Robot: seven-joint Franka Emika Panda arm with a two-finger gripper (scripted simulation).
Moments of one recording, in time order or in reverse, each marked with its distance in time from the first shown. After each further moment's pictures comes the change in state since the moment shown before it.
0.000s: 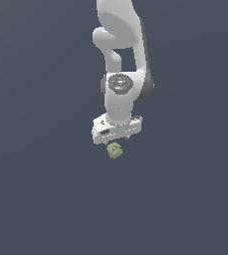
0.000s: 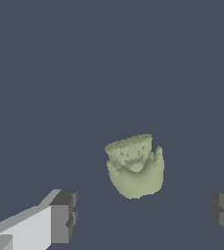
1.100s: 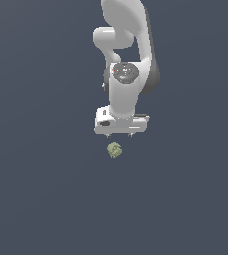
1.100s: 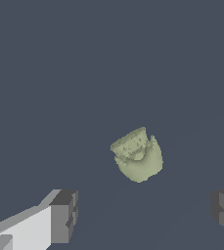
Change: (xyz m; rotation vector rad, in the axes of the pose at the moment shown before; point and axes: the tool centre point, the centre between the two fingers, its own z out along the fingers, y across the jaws) arm 0.002 -0.010 -0.033 -0.002 -0.010 0.258
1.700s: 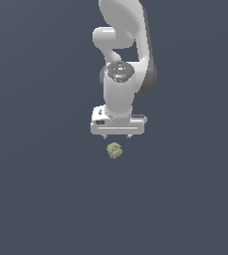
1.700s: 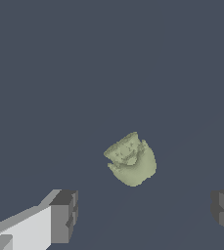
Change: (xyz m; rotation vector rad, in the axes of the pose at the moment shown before) arm 0.006 0.011 -0.003 0.011 0.018 0.062
